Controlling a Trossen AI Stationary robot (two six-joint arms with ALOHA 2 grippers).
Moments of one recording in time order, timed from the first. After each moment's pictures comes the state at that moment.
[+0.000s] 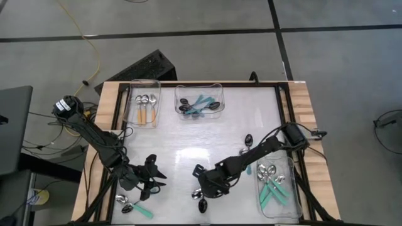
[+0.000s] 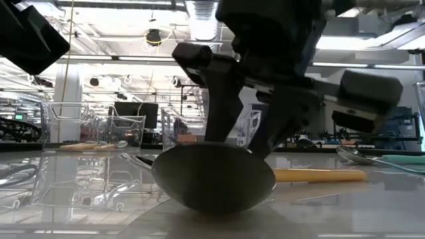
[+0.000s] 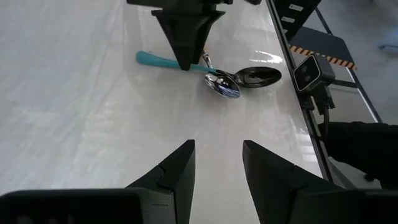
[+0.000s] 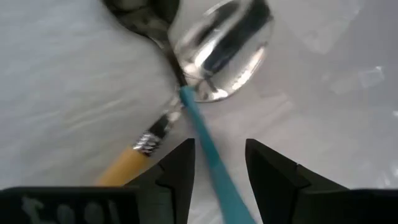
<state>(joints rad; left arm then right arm) -0.79 1.23 0.58 -0.05 -0.54 -0.72 0.41 2.10 1.42 -0.35 0.04 -0.73</state>
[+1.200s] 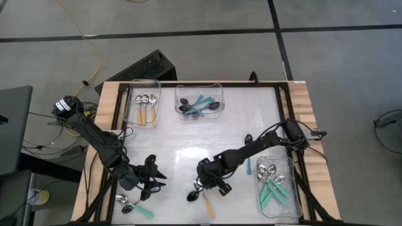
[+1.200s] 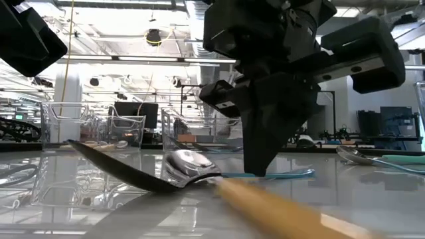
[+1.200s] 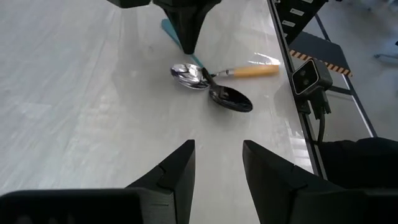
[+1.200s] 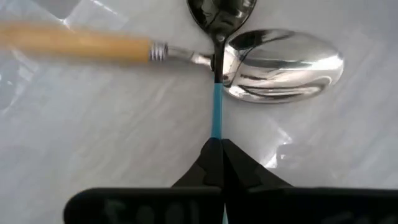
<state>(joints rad) -0.79 1.23 0.58 -0.05 -0.54 -0.77 0.33 2.09 1.42 -0.51 -0.15 -0.29</state>
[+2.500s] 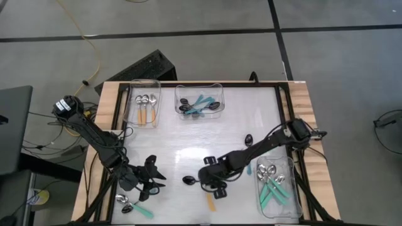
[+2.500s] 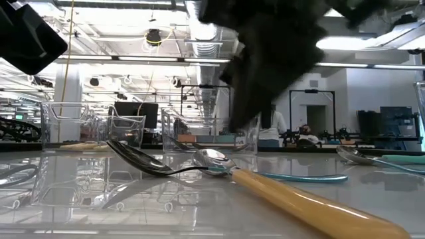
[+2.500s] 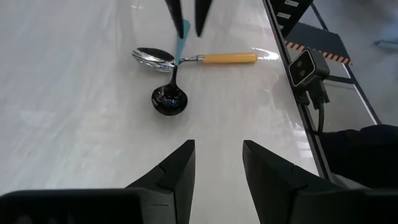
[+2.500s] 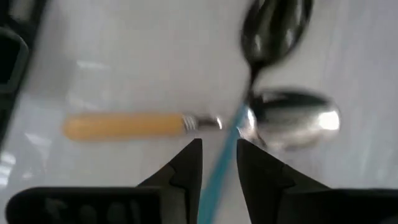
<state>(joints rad) -0.80 1.23 0.58 -0.05 -0.53 -0.72 0.38 2.00 1.42 -0.45 -0.06 0.16</state>
